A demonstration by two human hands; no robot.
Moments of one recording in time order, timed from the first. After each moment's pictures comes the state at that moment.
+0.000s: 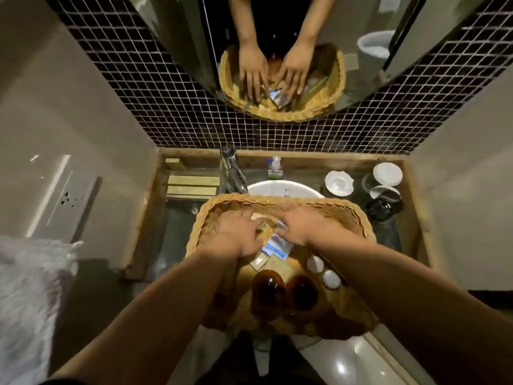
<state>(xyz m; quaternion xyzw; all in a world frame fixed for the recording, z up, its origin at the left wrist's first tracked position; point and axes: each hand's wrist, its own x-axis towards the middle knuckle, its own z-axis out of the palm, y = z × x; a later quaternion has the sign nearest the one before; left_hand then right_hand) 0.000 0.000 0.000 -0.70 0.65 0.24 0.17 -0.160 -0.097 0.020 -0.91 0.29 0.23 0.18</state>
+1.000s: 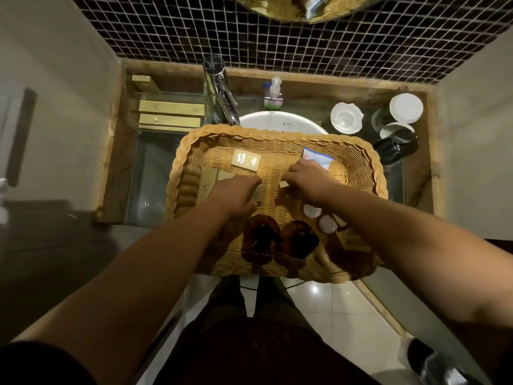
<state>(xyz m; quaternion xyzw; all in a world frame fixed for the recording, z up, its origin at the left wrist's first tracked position) -0.012 0.032 -0.067 -0.70 0.64 0.31 0.05 -0.205 -0.091 -0.054 -0.96 0.20 0.17 0.12</state>
